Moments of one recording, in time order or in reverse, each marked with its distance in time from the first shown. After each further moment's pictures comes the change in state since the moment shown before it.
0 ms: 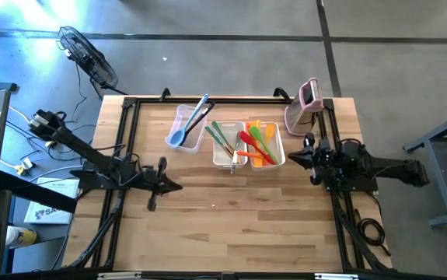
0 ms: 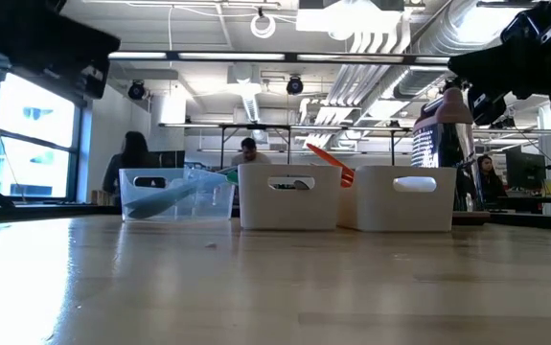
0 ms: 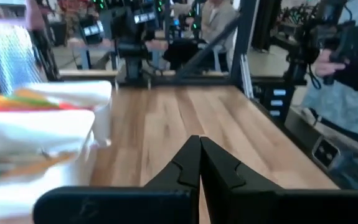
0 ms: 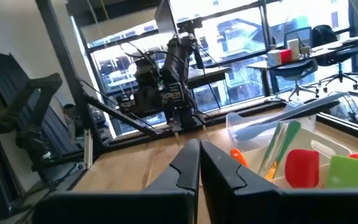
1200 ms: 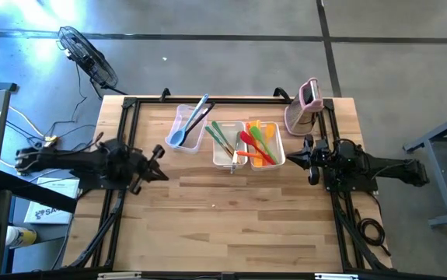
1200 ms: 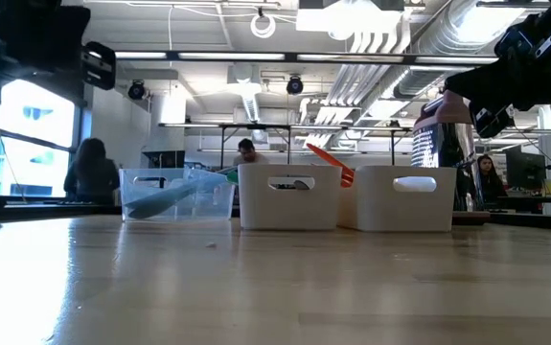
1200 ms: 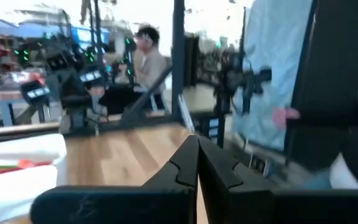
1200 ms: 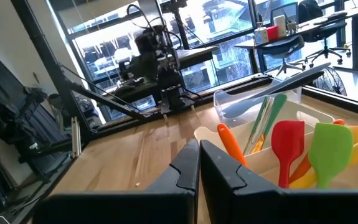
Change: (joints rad) left arm 0.560 -0.429 -0.146 -0.109 0.874 0.010; right arm 0.007 0.001 -0.002 -0.095 0.048 0.034
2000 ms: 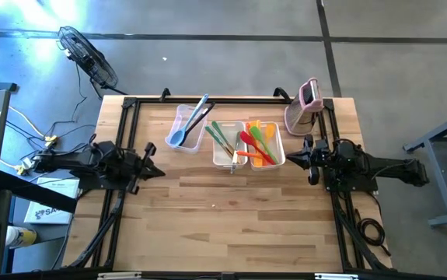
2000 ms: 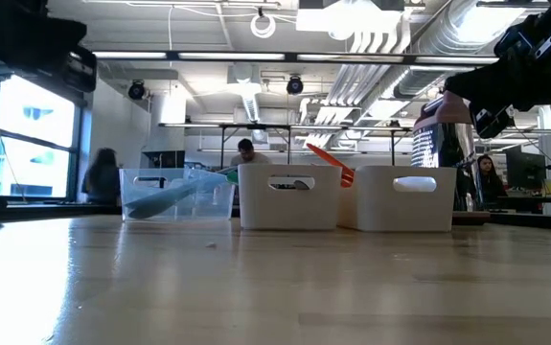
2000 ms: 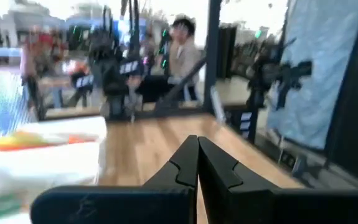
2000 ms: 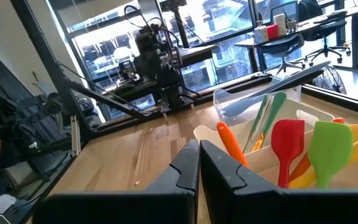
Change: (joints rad) left arm -0.102 -0.383 0.072 -0.473 -0.280 0.039; right arm 0.000 0.003 -0.001 -0.003 0.000 0.000
